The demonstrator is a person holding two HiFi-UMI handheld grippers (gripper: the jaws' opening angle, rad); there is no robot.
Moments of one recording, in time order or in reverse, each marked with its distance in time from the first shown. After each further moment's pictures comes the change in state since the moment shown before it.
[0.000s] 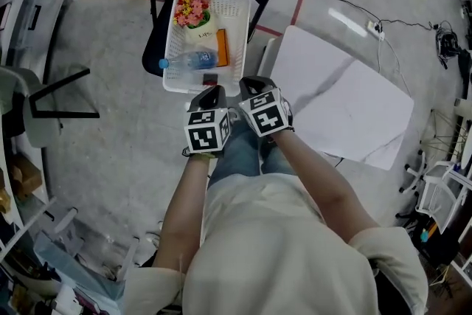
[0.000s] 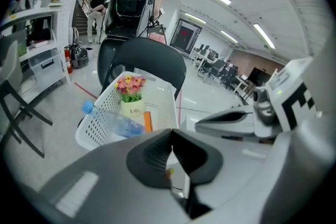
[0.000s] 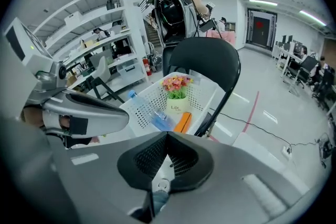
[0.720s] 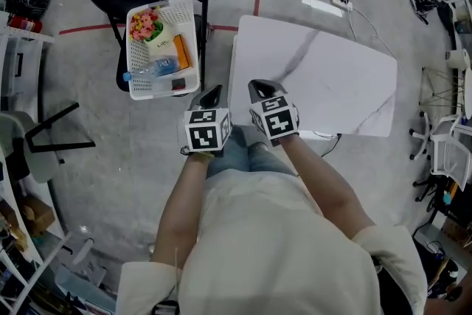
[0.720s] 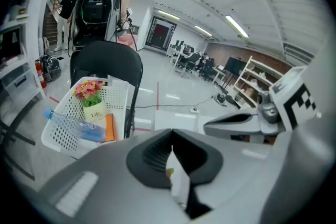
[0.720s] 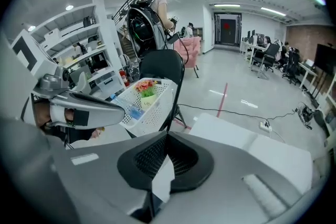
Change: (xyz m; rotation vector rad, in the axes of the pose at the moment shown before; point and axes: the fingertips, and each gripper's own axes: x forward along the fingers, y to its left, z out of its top) left arm -0.003 -0.144 -0.026 0.195 0.011 -0.158; right arm -0.124 -0.078 -0.098 0.232 -0.079 -0.178
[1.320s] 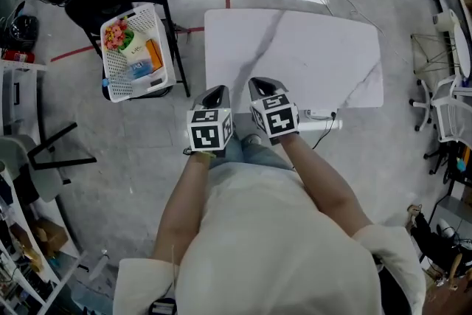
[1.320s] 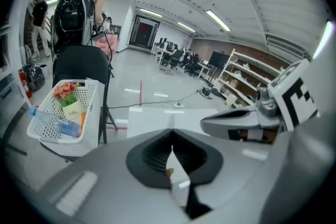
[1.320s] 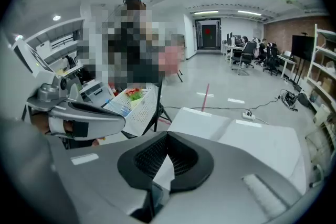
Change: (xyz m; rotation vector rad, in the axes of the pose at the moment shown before) left arm -0.013 -0.133 -0.043 0.126 0.018 -0.105; right arm -0.102 -0.054 -0.075 0.143 -0.085 -0.099
